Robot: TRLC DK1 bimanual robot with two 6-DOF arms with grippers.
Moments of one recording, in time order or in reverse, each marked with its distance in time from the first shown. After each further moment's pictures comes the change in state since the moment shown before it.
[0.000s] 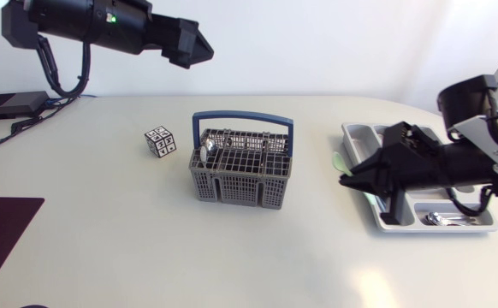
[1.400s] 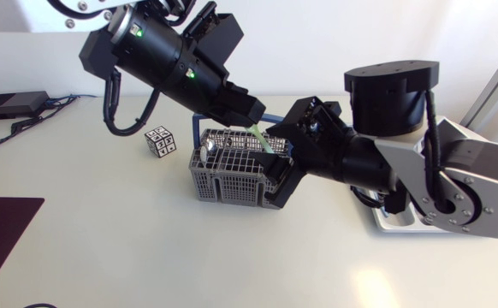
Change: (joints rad) left arm -0.249 0.142 0.073 -0.269 0.008 -0.101; right arm 0.661 0.021 -0.015 0.640 0.563 0.537
